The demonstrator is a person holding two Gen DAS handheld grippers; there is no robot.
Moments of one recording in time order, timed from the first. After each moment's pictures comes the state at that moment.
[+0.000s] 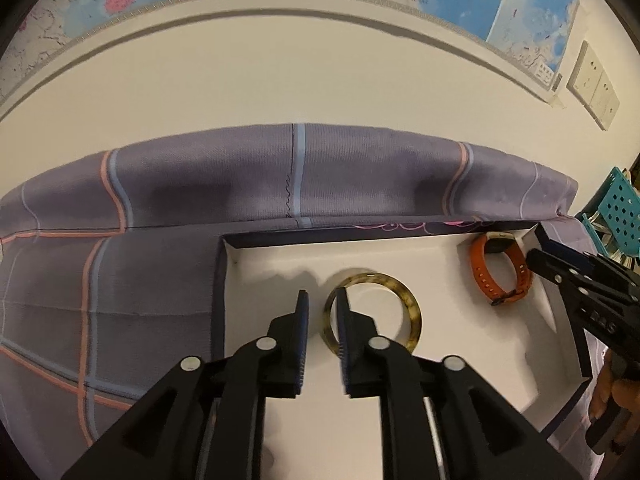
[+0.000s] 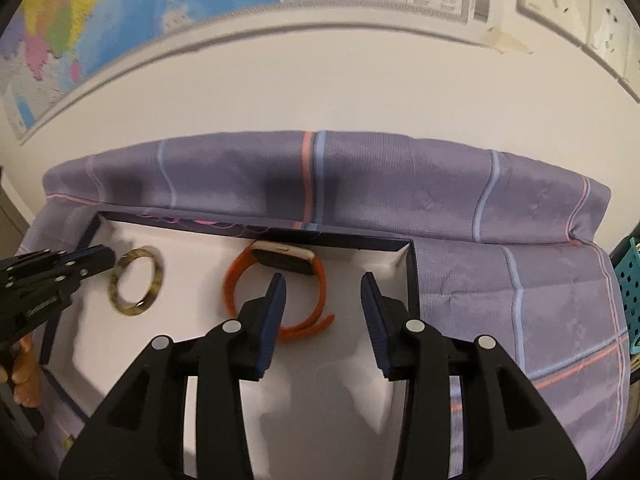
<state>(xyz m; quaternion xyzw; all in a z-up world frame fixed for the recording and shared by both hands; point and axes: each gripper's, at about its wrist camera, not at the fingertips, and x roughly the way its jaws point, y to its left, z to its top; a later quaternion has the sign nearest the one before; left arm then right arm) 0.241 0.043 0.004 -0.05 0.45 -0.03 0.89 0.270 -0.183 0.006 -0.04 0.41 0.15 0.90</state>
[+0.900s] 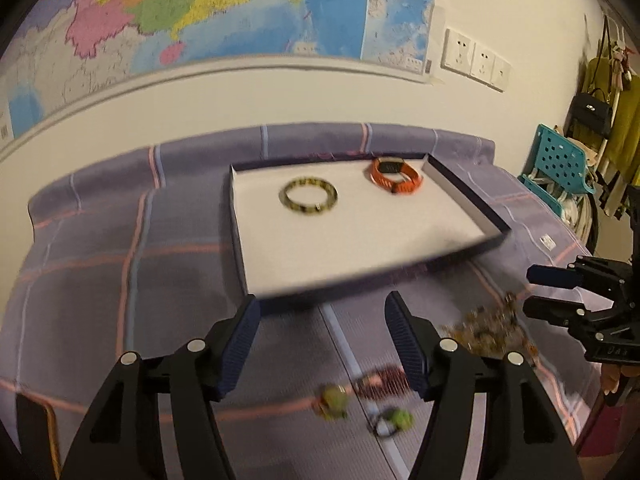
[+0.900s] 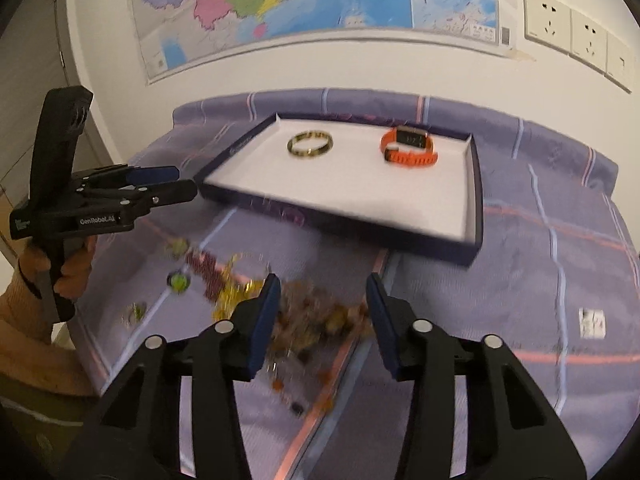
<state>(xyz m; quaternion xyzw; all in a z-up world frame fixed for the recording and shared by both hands) 0.047 0.031 0.016 -0.01 0.37 -0.10 0.92 0.041 -0.209 -0.001 -0.06 0.37 0.29 0.88</state>
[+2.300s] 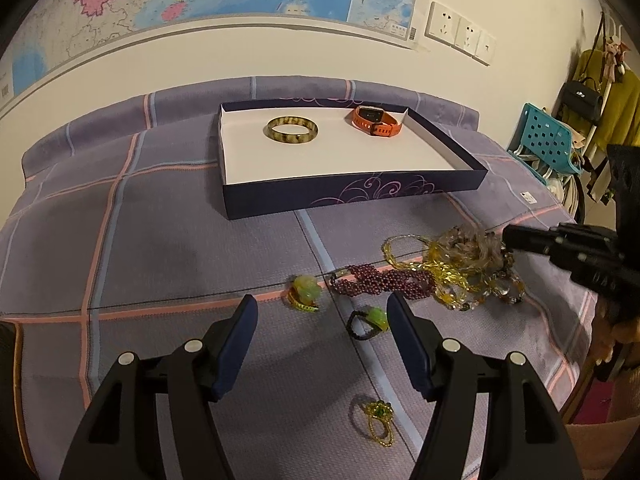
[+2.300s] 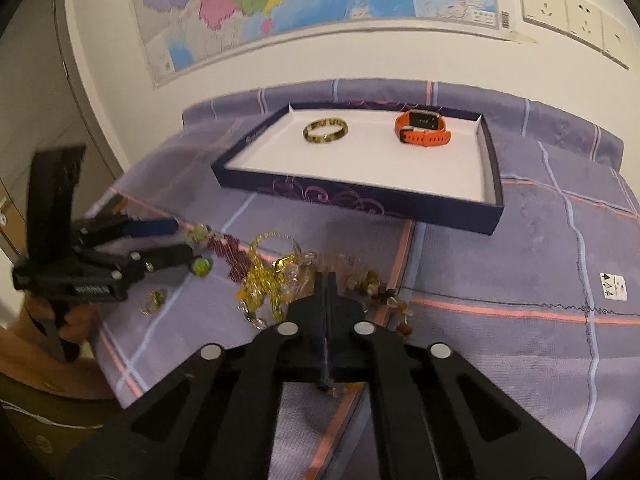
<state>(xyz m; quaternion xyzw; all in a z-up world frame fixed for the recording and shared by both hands) 0.003 0.029 -0.016 -0.02 0.40 -0.11 0.91 0.029 -0.209 -0.003 -0.03 0.37 0.30 0.88</state>
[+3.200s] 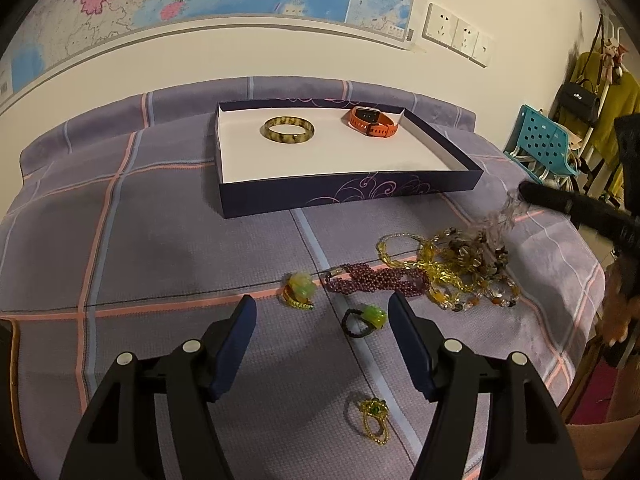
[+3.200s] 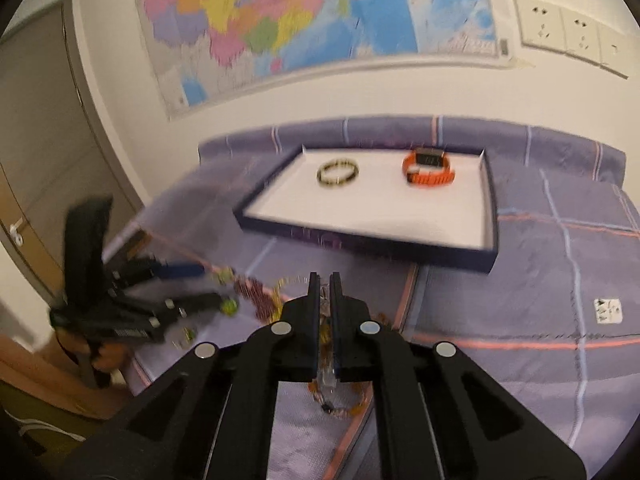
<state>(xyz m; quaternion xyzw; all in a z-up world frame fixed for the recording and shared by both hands) -0.001 0.029 -0.016 -0.02 0.40 -0.12 0.91 0.029 -0.217 0.031 0.01 0.34 0.33 0.88</state>
